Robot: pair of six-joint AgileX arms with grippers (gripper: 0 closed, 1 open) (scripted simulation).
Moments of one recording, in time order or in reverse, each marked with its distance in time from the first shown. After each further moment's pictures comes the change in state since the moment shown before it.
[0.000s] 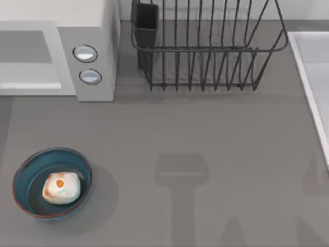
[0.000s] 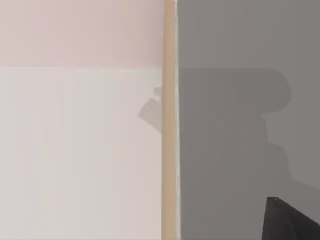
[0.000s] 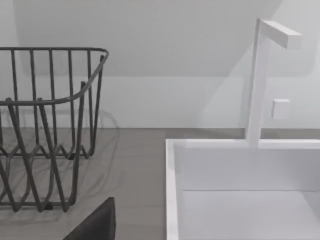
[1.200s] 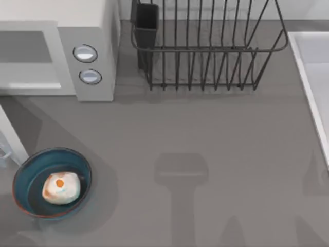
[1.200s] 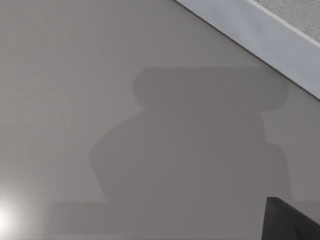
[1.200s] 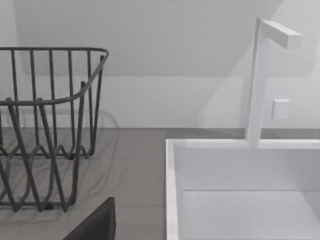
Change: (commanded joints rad) left arm -0.386 -0.493 -0.522 0.221 -0.211 -0.388; right arm 0.000 0.000 0.000 0.000 0.000 0.000
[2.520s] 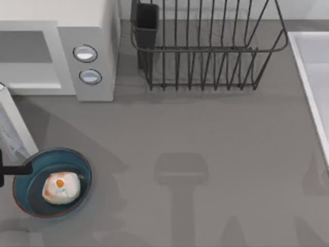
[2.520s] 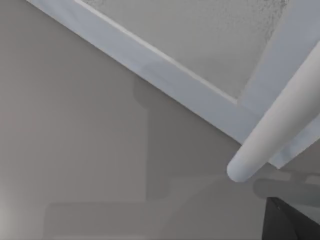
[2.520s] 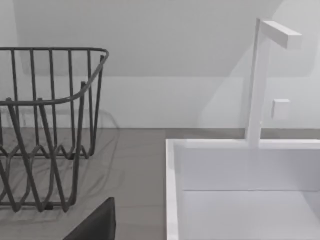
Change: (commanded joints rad) left arm -0.536 -0.231 -0.155 0.032 -0.363 -0.421; right arm 0.000 0.000 0.000 0.000 0.000 0.000
